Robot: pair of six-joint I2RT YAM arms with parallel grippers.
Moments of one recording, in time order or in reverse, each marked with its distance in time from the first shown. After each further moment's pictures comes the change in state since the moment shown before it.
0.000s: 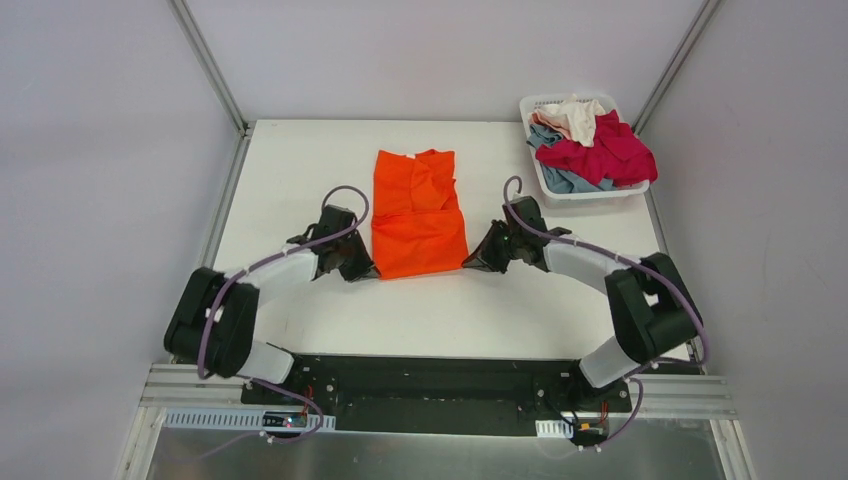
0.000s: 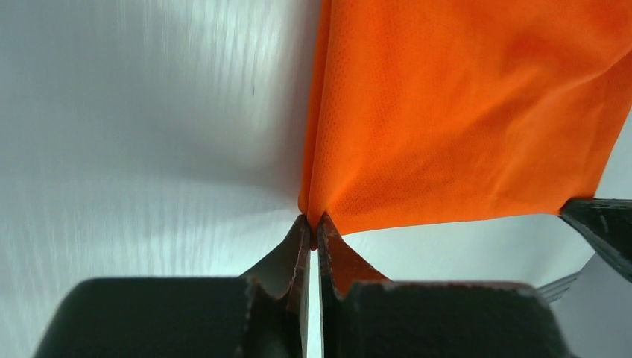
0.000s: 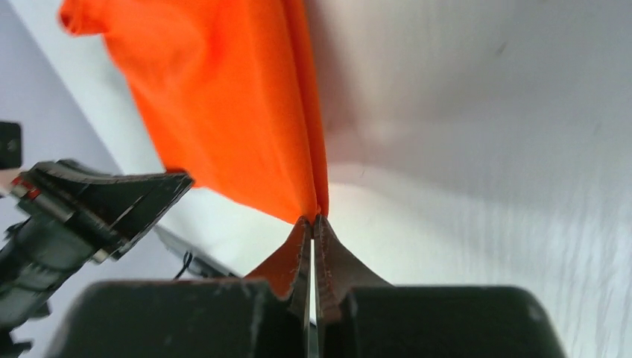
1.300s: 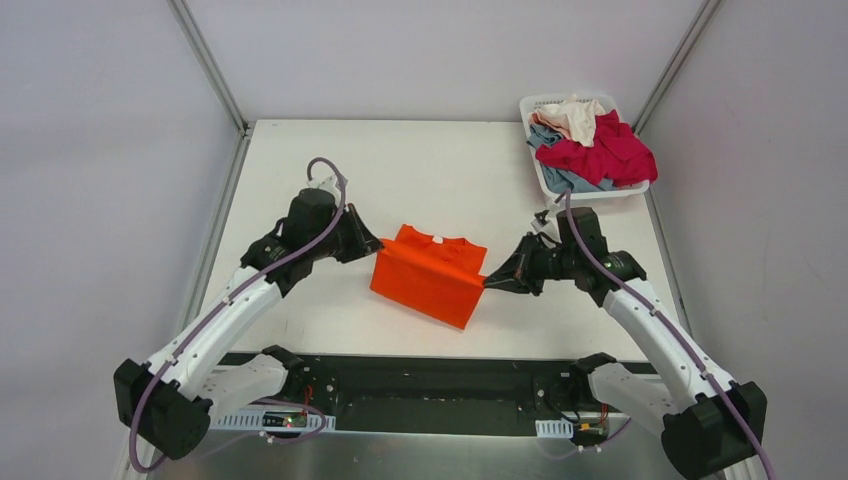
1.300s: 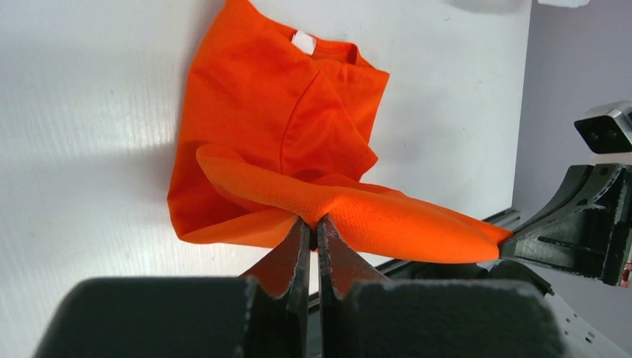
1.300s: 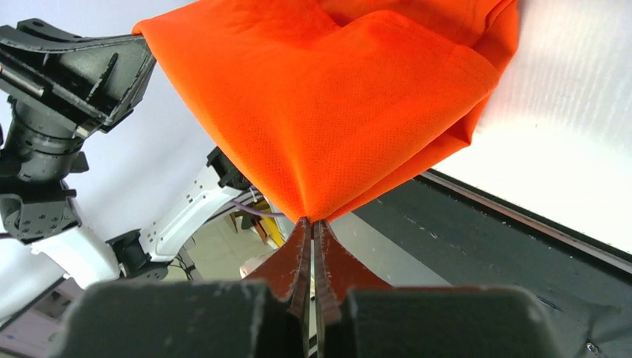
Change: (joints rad) left arm -0.118 -0.538 0.135 -0.281 -0.051 0.053; right arm -0.079 -0.655 -0.051 -0.495 -0.359 -0.033
